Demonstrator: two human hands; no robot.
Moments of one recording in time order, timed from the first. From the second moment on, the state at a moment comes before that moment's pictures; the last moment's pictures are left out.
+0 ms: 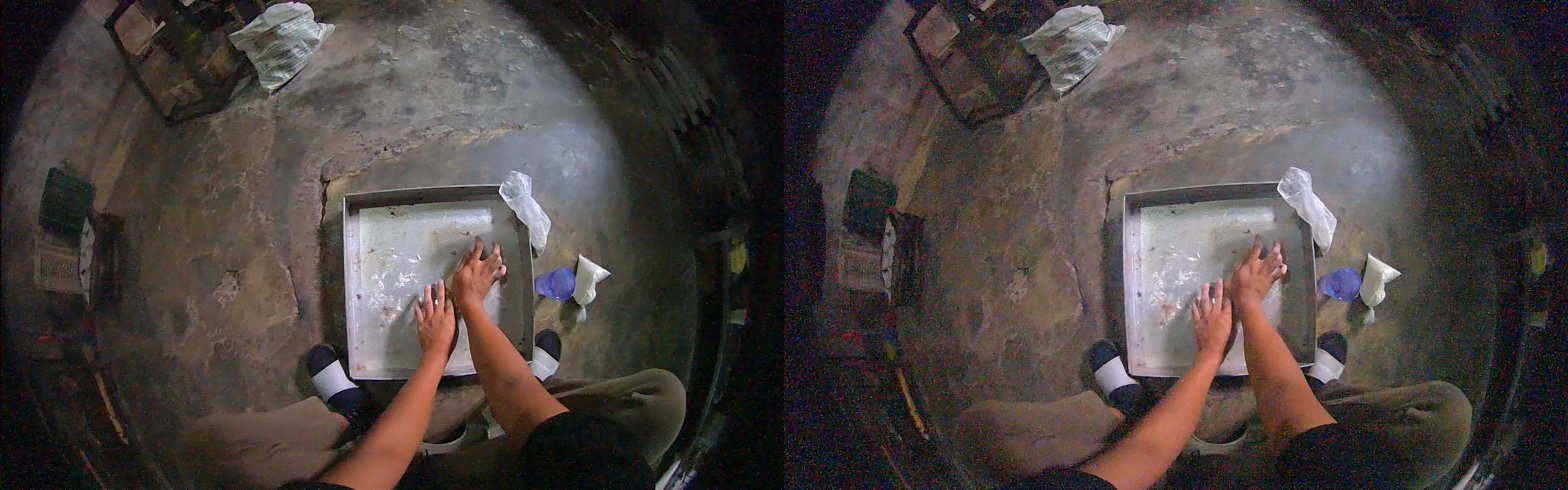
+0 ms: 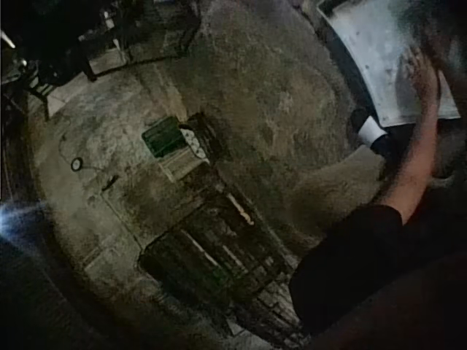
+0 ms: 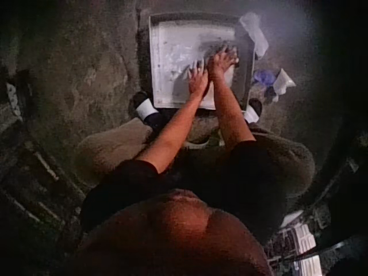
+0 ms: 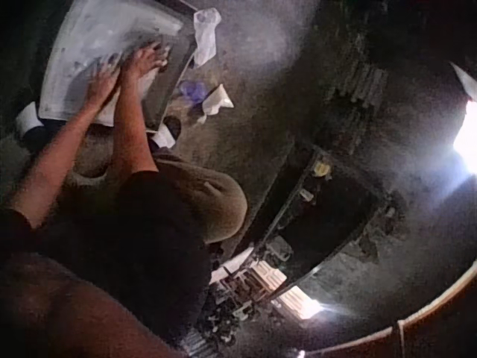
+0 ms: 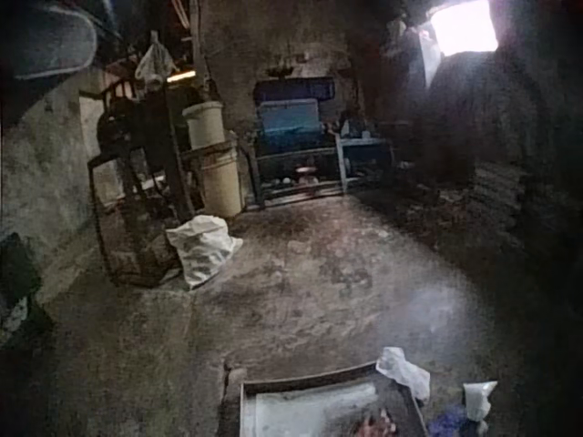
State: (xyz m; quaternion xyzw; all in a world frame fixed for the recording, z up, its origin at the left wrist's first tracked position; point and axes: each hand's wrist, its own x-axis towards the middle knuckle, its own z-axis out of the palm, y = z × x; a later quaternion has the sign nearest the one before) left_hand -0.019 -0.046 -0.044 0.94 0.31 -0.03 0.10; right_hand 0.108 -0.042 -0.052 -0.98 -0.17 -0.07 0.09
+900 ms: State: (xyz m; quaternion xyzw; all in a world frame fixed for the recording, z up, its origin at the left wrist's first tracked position) left_hand -0.020 -0.018 -0.038 0.79 0.38 0.10 0.47; right_hand 0.113 -0.038 -0.064 -0.98 -0.03 -0.11 0.16
